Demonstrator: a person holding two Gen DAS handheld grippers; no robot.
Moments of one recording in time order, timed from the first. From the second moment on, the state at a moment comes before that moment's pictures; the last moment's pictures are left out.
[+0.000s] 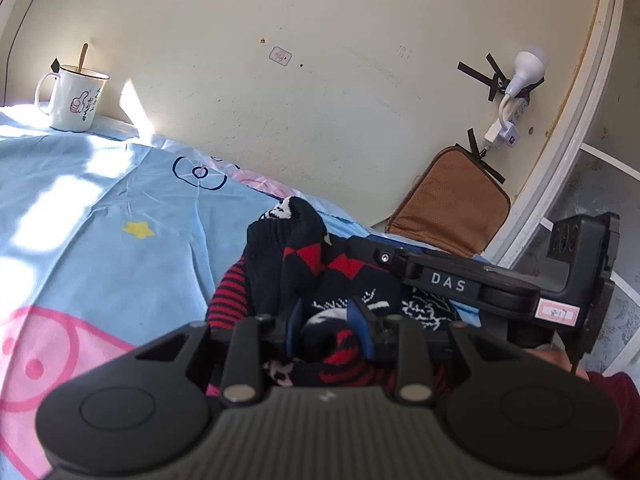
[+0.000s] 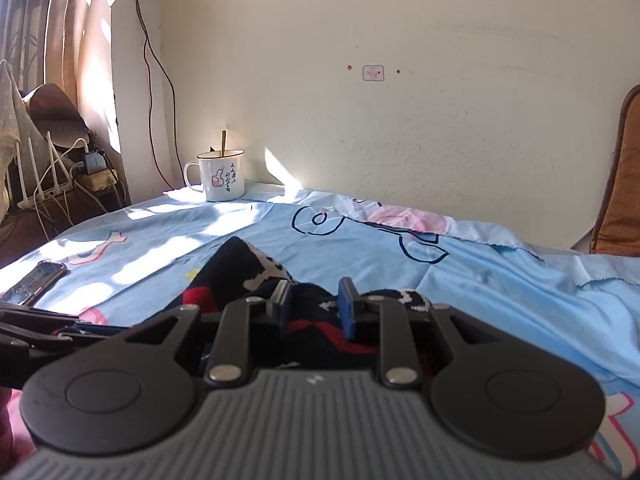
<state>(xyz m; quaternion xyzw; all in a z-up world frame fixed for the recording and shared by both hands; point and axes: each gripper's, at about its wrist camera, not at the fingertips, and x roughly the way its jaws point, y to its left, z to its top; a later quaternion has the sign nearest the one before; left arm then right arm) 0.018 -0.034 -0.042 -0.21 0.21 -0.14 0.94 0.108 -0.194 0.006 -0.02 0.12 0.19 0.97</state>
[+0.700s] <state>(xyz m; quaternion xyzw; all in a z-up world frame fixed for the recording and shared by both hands) 0.034 0.005 -0.028 -0.31 0.22 -0.14 0.92 0.059 -0.296 -0.016 0.28 0.19 0.24 0.91</state>
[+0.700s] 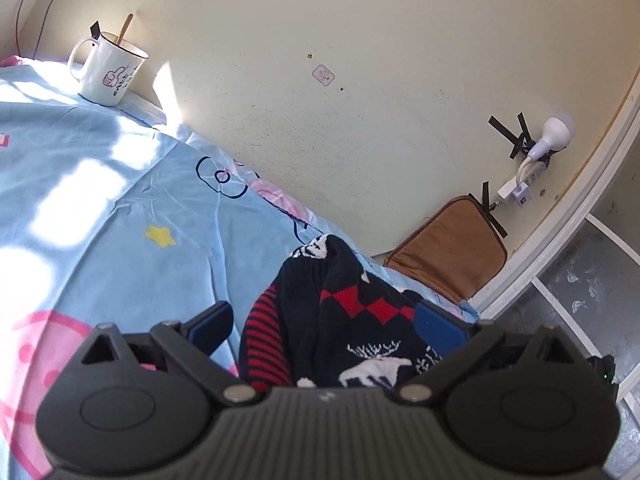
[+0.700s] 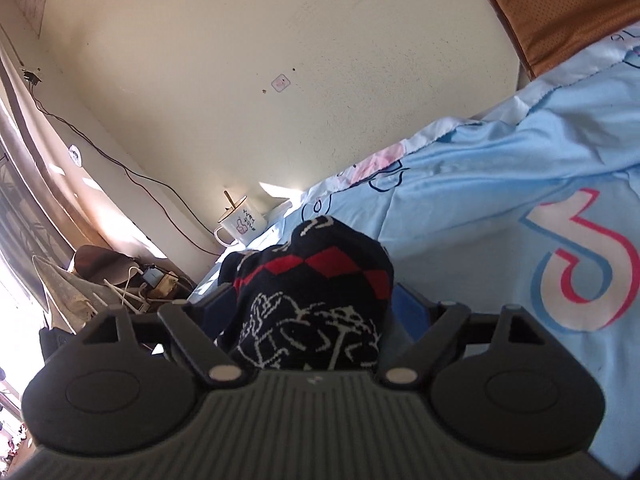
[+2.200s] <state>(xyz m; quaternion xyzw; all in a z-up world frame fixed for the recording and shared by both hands) 0.078 -0.033 -0.047 -0.22 0.36 -0.19 0.89 0.098 -0.254 -0.027 0.18 0.26 0.28 0.91</state>
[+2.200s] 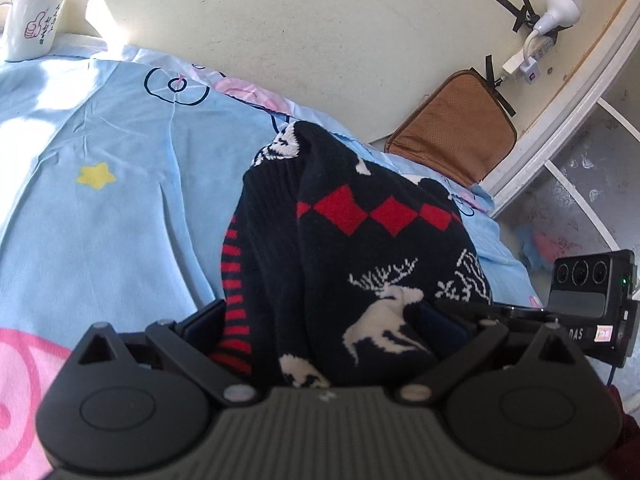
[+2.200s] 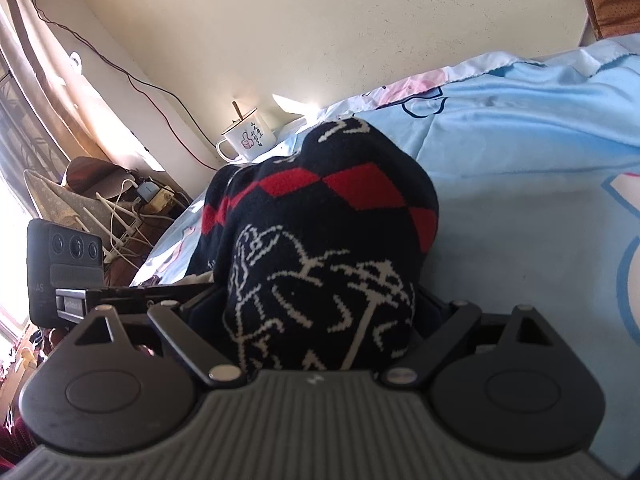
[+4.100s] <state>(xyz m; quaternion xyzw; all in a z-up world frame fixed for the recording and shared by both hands) 0.047 -0.170 -0.021 -0.04 0.29 0.00 0.95 0.008 -0.305 -0.046 0.15 0.14 0.04 0.98</state>
